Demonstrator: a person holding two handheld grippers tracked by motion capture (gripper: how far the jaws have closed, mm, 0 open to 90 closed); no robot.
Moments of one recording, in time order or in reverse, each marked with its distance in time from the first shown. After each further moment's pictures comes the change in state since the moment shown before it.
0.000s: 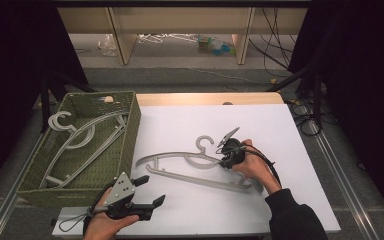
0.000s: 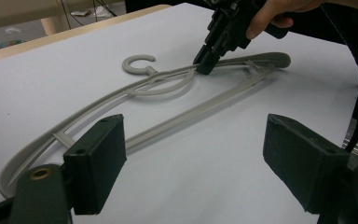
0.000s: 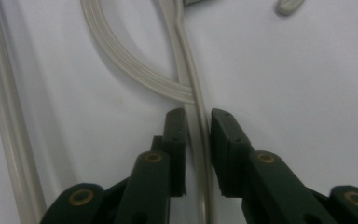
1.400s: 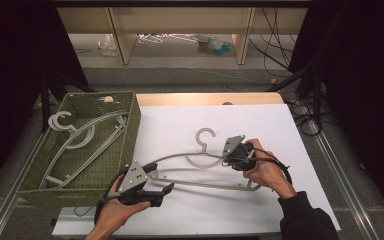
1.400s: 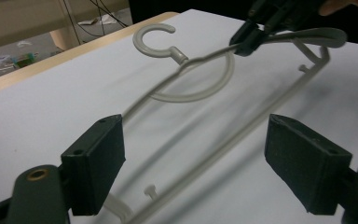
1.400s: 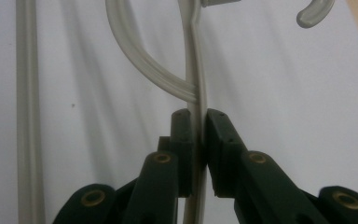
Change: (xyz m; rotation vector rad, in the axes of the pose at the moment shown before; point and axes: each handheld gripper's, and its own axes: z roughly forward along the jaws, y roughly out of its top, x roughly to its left) left arm 0.006 0.029 0.036 0.005 0.030 0.076; right arm 0.037 -0.005 -0.066 -0.092 -0.163 -0.331
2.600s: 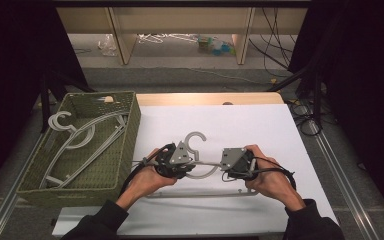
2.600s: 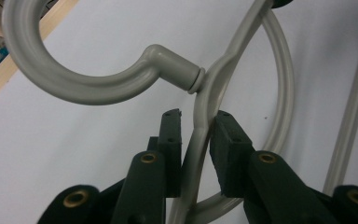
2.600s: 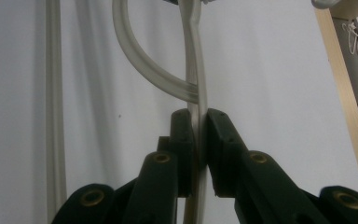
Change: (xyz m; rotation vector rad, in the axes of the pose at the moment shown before) left arm -0.002 0.048 0.081 0.306 -0.143 0.312; right arm 0.029 0.012 -0.035 -0.081 -0.006 -0.187
